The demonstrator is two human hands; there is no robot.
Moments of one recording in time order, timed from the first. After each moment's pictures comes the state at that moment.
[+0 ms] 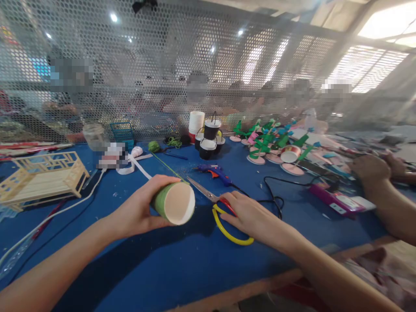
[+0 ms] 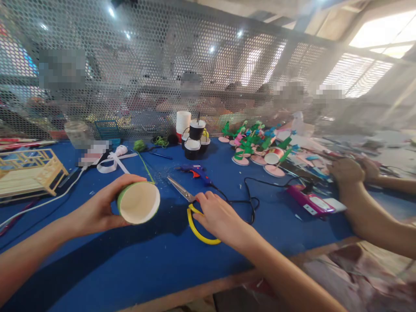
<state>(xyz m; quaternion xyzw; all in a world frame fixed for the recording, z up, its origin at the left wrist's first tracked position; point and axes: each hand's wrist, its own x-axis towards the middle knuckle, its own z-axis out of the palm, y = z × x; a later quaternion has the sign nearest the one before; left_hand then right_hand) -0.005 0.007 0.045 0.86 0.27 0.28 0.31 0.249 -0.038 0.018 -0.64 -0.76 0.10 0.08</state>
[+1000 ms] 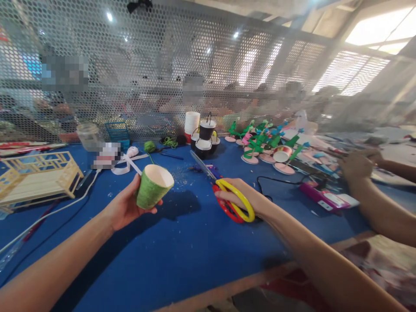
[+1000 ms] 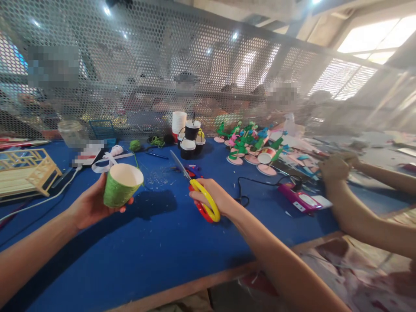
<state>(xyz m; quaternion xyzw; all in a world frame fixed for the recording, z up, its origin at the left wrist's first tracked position) -0.018 0.028 0.015 0.40 0.25 0.35 0.81 0.265 -0.008 0.019 -0.62 -0.59 0.41 0.31</state>
